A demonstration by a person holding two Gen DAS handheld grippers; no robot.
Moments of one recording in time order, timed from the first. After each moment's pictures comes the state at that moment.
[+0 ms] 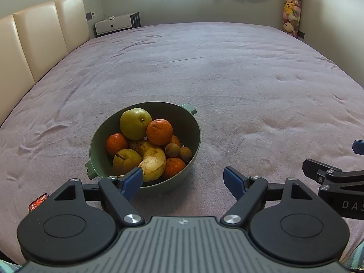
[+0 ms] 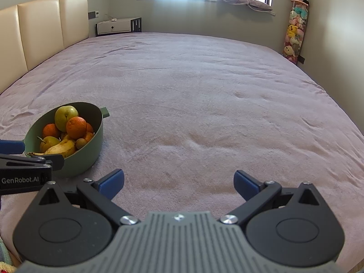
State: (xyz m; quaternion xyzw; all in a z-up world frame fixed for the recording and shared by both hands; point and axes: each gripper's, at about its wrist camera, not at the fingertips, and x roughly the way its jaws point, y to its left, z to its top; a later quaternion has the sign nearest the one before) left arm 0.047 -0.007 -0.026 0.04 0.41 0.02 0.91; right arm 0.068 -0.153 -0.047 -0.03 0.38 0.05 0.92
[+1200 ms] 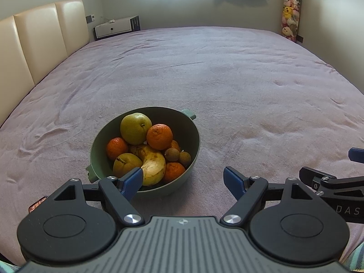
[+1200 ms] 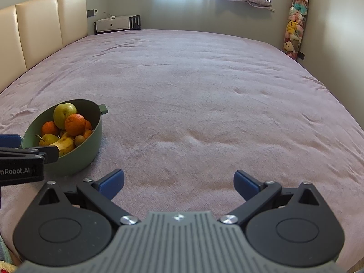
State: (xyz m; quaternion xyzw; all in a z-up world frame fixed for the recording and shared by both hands) left arm 0.044 -0.007 -0.022 0.03 0.39 0.02 0.92; right arm 0.069 -0.149 -0.050 -0.03 0.39 0.04 0.92
